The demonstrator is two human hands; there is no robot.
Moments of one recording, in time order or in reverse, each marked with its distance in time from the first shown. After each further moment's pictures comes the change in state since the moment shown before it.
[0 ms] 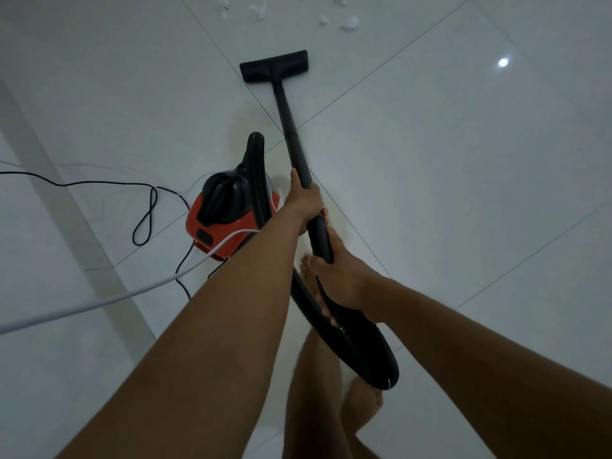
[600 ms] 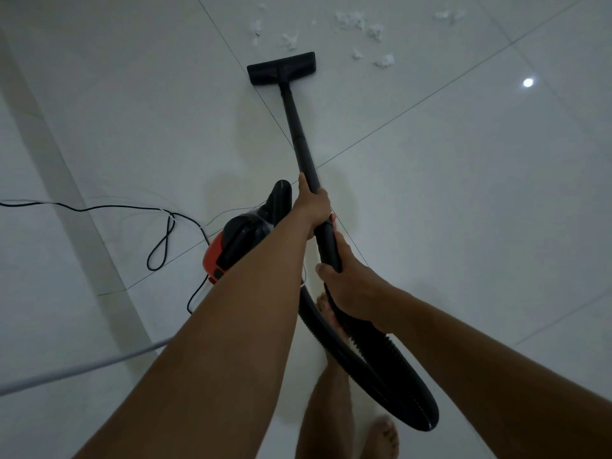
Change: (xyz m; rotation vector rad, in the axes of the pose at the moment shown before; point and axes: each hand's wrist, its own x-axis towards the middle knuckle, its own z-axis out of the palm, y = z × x) left_hand 0.076 0.101 -0.047 0.009 0.046 -0.056; right_hand 0.067 -0.119 -0.033 -0.102 0.035 0.005
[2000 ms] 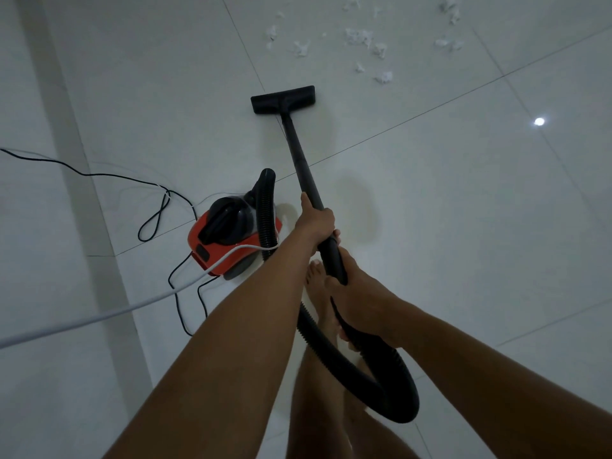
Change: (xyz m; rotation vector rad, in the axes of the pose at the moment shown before) left_hand -0.072 -0.026 0.078 -0.139 0.050 -0.052; right_hand -0.074 0.055 -0.062 -0.083 -0.105 -0.008
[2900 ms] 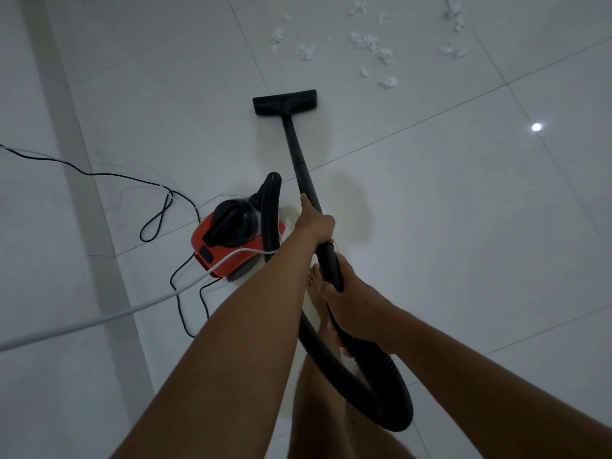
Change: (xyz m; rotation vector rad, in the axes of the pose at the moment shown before) left_hand -0.006 0.011 -0.019 0.179 0.040 0.052; right_hand 0.001 -0.014 0.017 -0.012 -0.008 0.000
